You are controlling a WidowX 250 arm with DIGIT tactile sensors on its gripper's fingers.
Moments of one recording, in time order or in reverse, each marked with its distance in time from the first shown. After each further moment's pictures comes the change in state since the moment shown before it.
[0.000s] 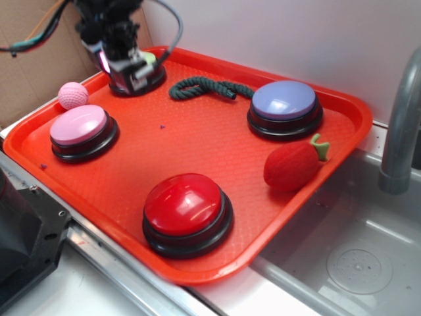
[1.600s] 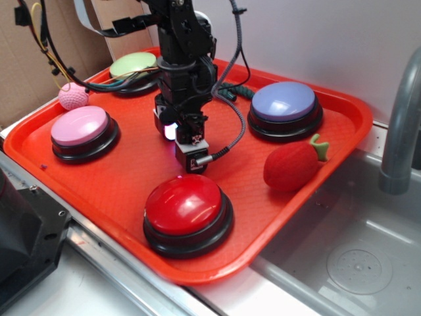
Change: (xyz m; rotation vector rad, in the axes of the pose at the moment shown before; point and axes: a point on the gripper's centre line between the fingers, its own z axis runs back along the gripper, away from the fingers) arm 0.031 -0.019 -0.132 -0.027 0.162 -0.214
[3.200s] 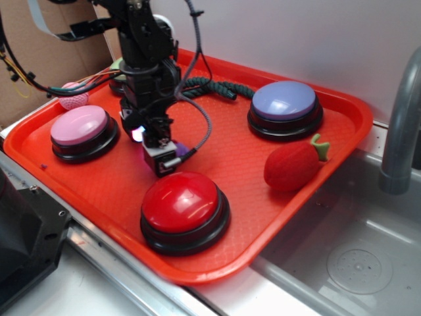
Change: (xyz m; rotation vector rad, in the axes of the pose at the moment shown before) arm -0.032 -0.011 0.016 0.041 -0.026 0.029
